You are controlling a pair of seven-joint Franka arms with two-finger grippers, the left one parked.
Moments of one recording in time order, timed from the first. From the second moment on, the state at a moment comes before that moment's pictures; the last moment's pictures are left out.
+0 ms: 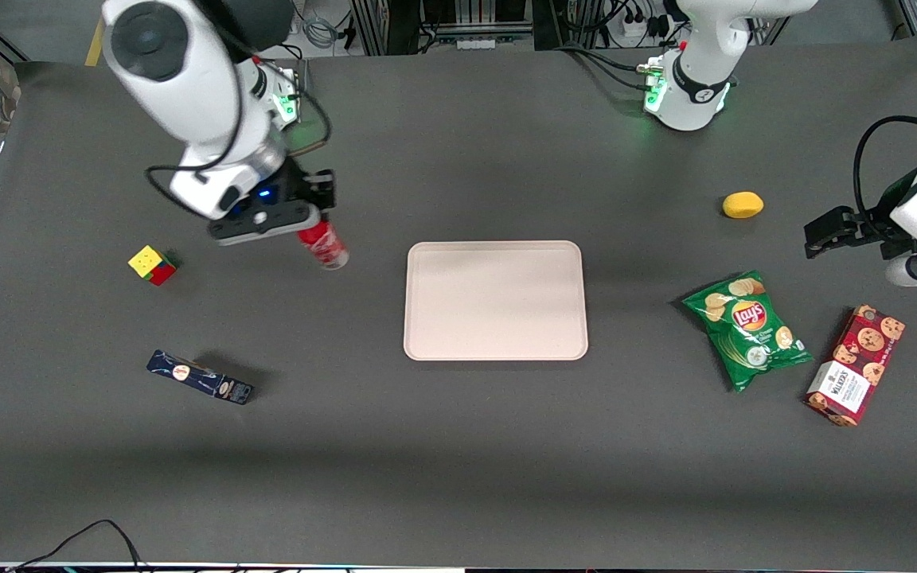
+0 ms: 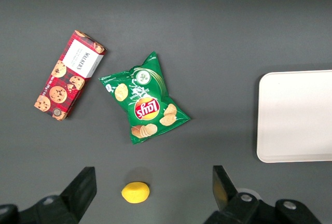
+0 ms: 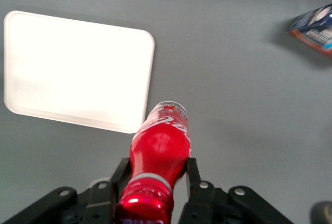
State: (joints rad) arm 0.39 0.06 0.17 -1.71 0.05 1.75 0.42
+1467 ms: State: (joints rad) arm 0.43 0.55 0.32 -1.64 -0.18 2.16 0.78
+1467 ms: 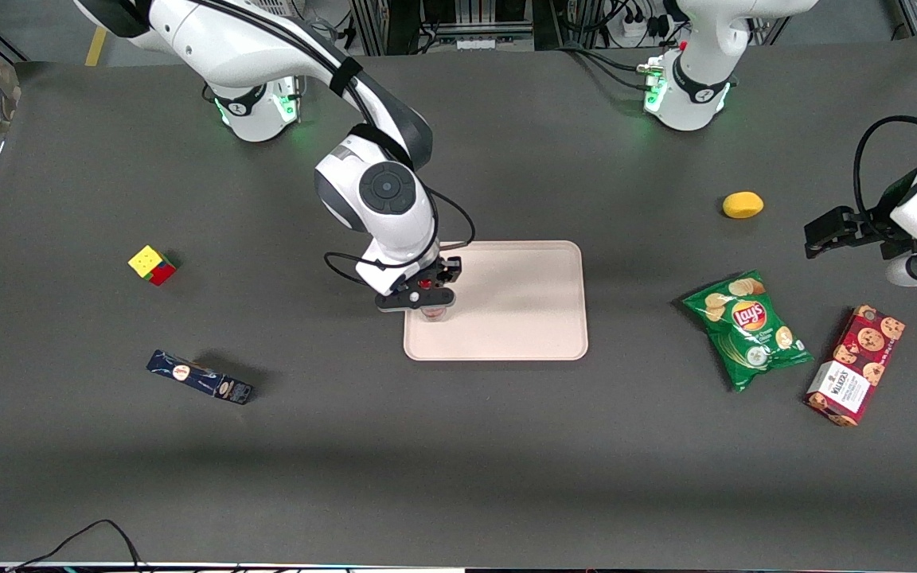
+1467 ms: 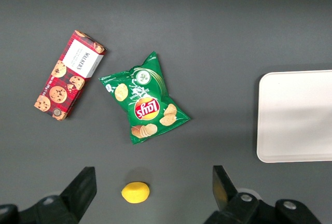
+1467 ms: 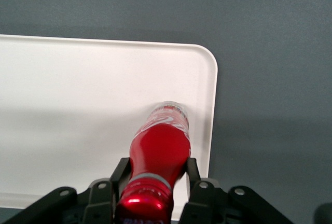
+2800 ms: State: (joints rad) arm 0.42 0.56 0.31 -1.67 -0.19 2.22 0.78
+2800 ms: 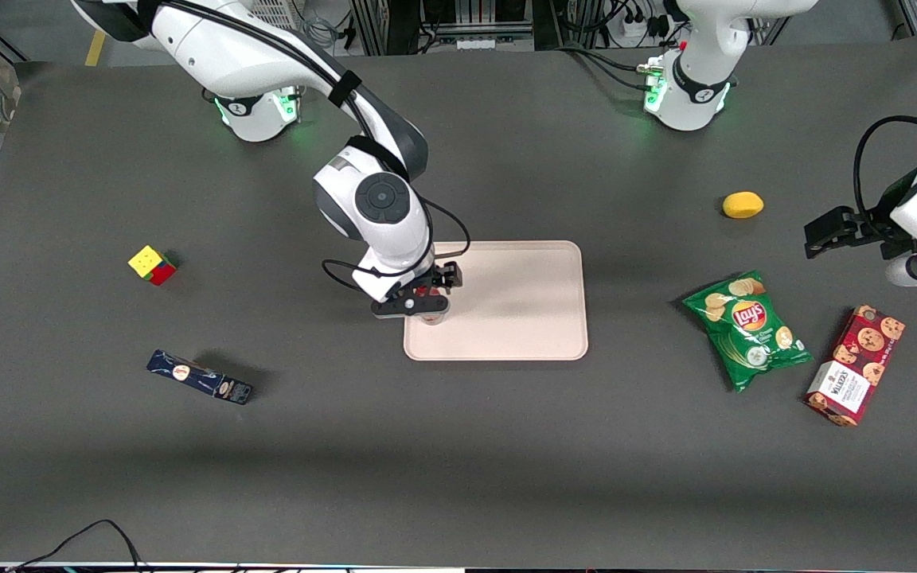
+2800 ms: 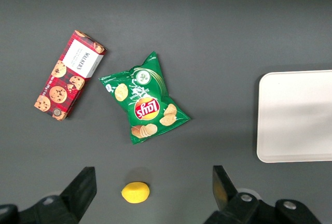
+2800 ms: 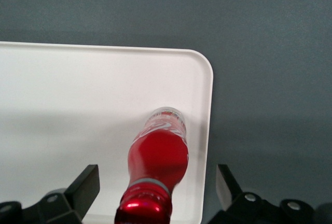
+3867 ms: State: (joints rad) arm 0.40 0.16 0.13 -1.37 -0.19 1.57 0.31
